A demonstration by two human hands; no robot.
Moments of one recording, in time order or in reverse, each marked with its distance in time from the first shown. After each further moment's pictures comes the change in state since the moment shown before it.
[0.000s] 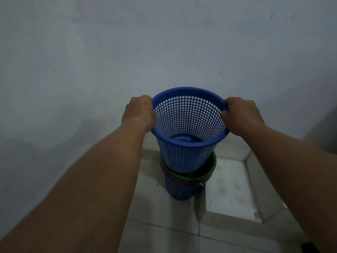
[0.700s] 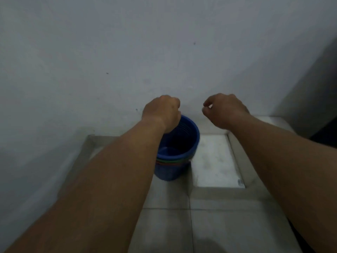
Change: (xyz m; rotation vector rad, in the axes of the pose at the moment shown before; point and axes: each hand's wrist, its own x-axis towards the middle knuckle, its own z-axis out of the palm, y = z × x) left_hand -0.028 0.078 0.070 0.213 -0.287 0.451; right_hand -0.019 0.043 0.021 -0.104 -0.213 0.074
